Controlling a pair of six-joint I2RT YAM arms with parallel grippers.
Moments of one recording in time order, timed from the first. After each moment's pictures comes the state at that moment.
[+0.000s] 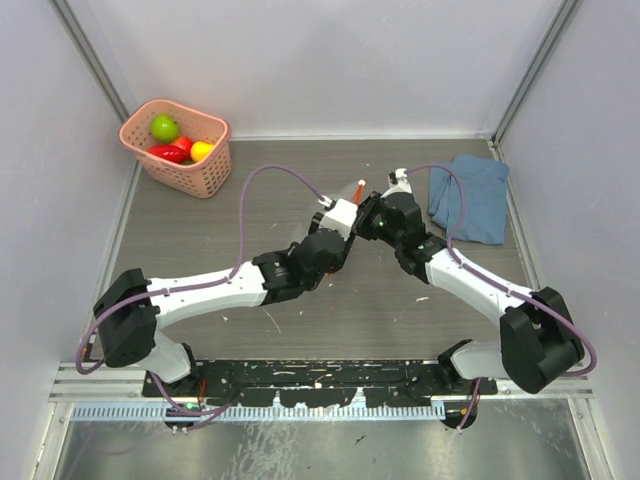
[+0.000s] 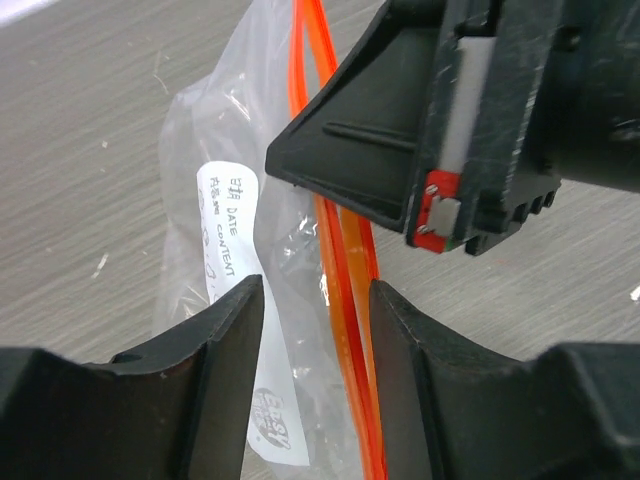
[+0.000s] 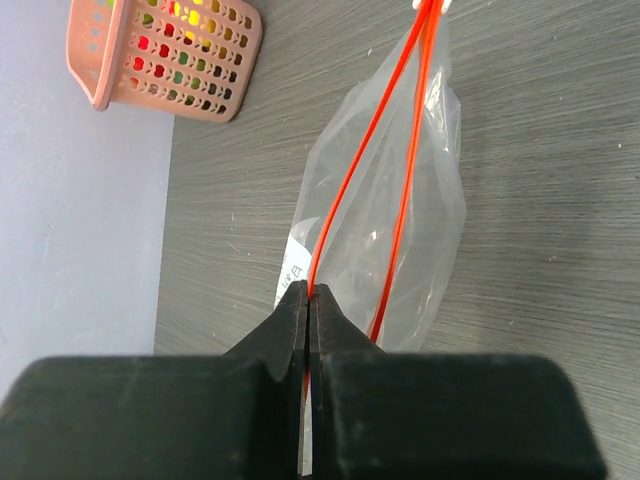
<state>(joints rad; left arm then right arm) -1.10 1.52 1.08 -0.02 -0.59 -0.22 0.52 1.31 0.78 0.18 -0.06 0.89</state>
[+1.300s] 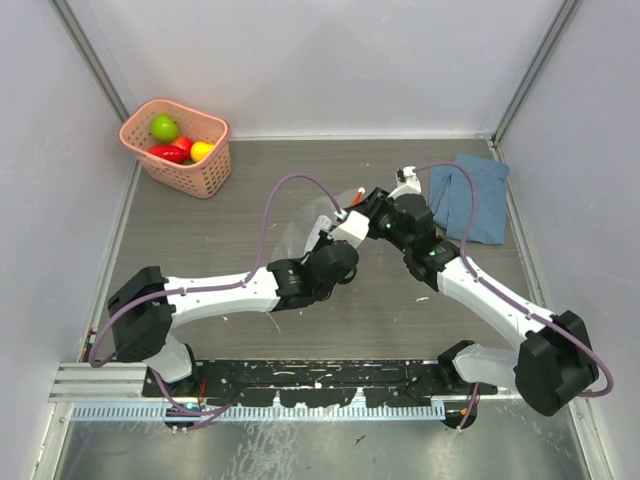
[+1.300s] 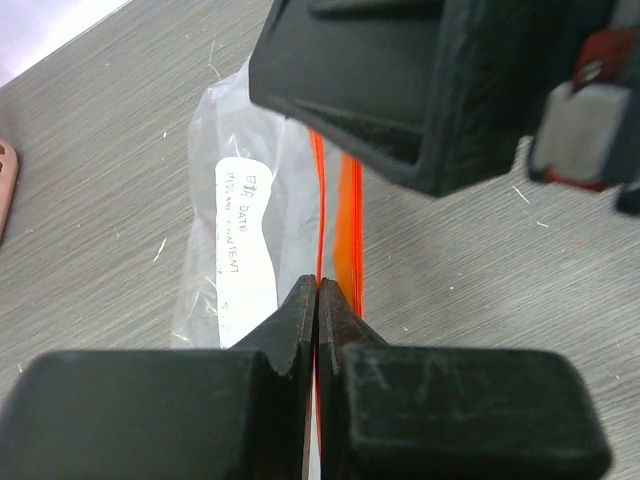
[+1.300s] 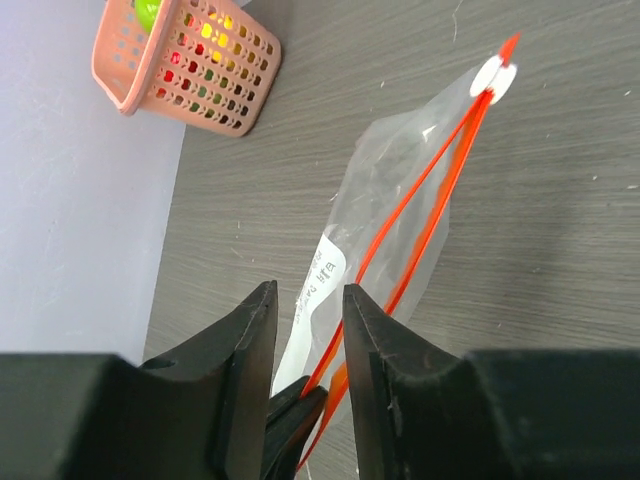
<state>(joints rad) -1.17 1.60 1.12 -0.05 -0.79 -0.12 0.54 1.20 0.78 0.12 -0.03 0.83</state>
